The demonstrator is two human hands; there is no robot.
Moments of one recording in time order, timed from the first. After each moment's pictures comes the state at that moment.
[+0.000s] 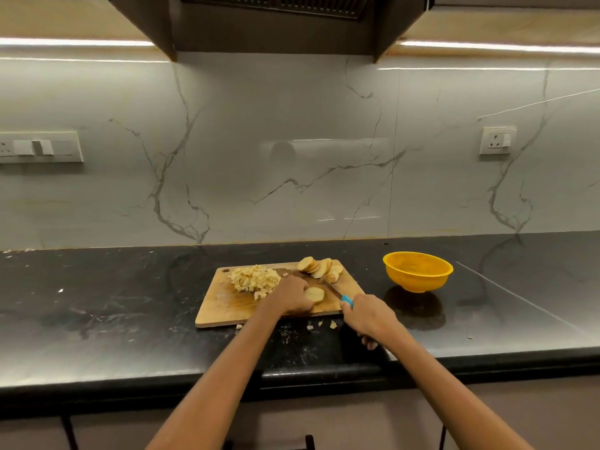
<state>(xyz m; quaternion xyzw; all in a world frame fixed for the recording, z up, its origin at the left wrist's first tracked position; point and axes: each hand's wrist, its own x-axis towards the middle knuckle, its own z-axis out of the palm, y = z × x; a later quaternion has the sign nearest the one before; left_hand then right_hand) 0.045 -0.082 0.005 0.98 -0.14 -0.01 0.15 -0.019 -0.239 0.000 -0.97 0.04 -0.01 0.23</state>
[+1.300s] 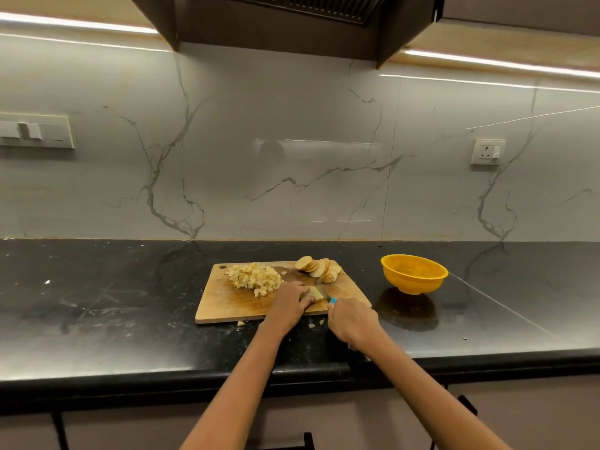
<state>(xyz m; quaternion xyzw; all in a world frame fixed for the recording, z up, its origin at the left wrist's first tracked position) 0.048 -0.075 -0.038 0.94 -0.18 0.17 0.25 -0.026 -0.204 -0.007 -0.99 0.02 -0.06 0.13</state>
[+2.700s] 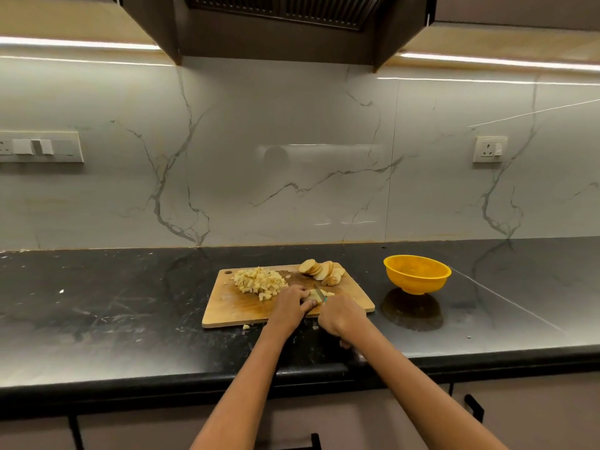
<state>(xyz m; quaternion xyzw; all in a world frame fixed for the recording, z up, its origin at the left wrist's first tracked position) 0.056 -0.069 -0.047 0.92 -0.18 0.19 0.28 -0.022 -0.183 0.010 -0.99 0.02 0.03 0.14</state>
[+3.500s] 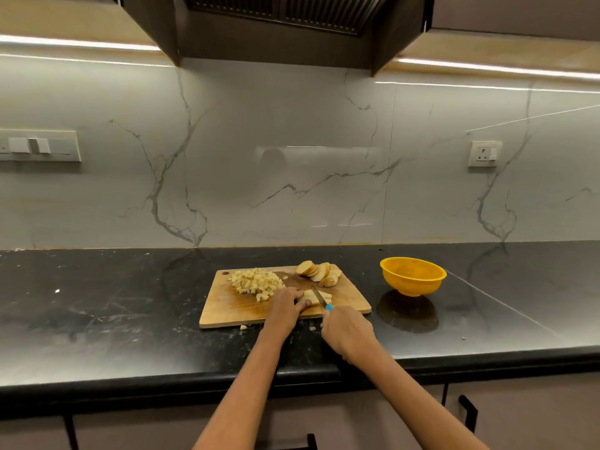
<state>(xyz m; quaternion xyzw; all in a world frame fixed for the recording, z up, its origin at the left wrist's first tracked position) 0.047 -0.069 -0.046 0.91 -0.14 0.22 0.32 -0.048 -0.191 -0.006 -0.98 0.04 -0.06 0.18</state>
